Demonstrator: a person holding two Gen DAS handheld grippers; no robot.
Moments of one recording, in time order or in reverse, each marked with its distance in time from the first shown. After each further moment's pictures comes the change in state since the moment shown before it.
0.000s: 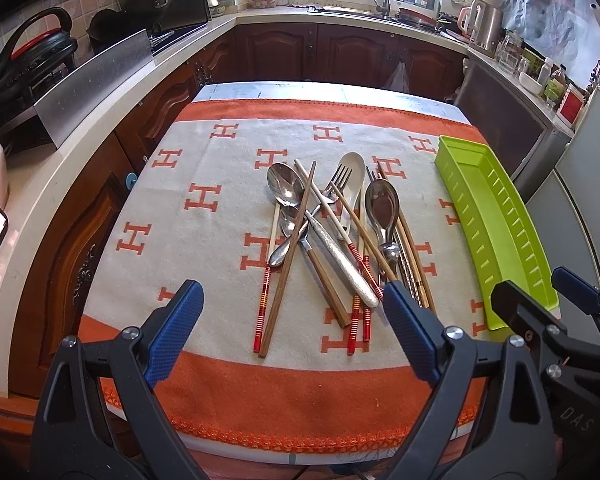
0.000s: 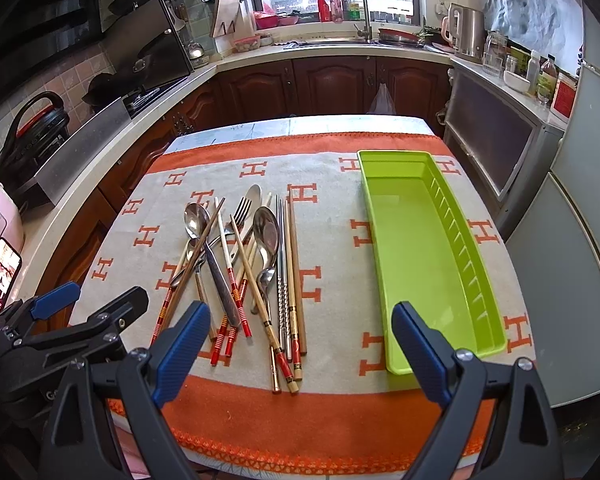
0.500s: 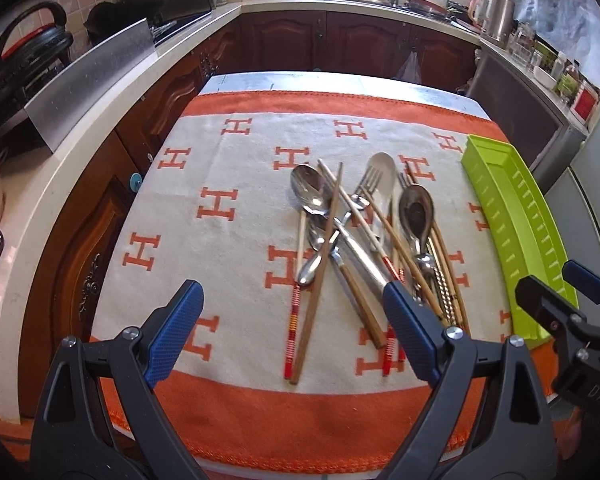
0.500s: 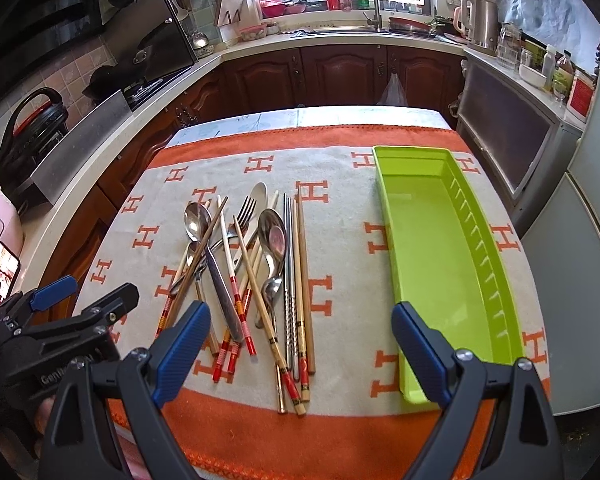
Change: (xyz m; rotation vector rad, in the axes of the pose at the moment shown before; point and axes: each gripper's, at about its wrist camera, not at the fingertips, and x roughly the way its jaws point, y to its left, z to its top) left arm 0.037 0.029 0.030 0.005 0.058 0.029; right arm 0.034 0.000 0.027 -0.005 0.063 0.047
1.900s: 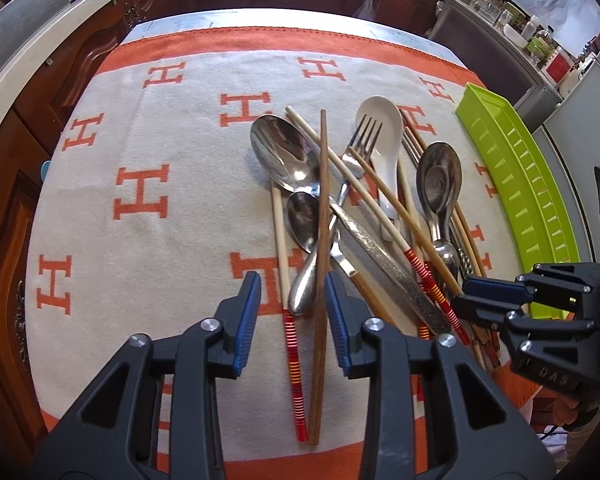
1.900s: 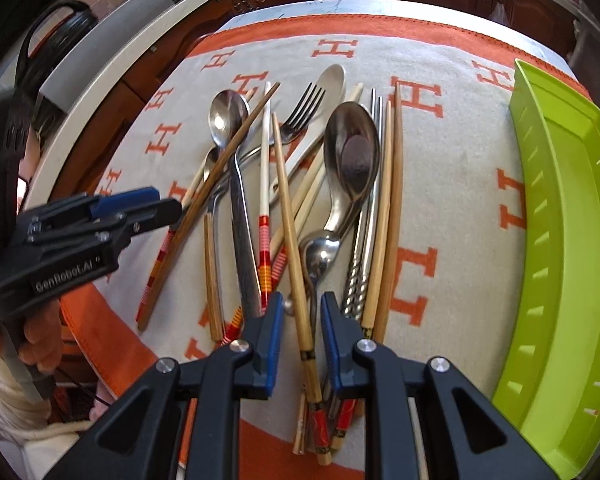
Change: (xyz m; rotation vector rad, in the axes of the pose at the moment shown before) left arm 0.109 0.004 0.013 0.115 0.183 -0.231; right arm 0.120 0.018 -0.005 -0.203 0.350 0.216
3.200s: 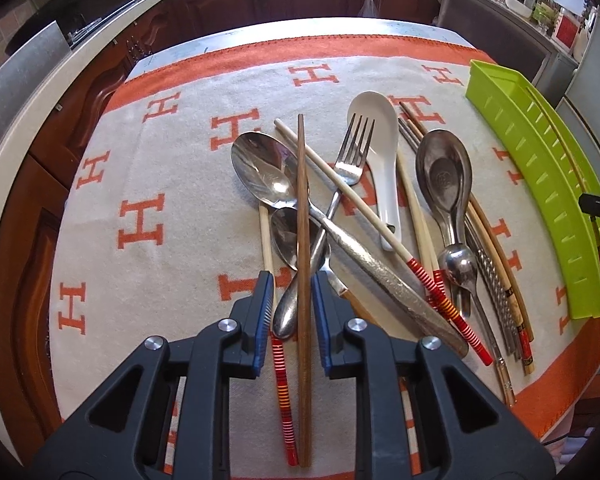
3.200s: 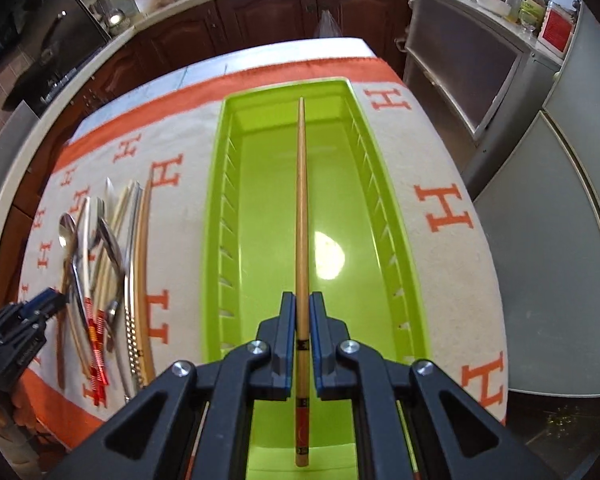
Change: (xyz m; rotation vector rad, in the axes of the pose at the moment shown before) left arm 0.012 -0.037 0.000 0.108 -0.052 0.187; right arm -0.075 -0.134 -0.030 0.382 -0.136 -0.308
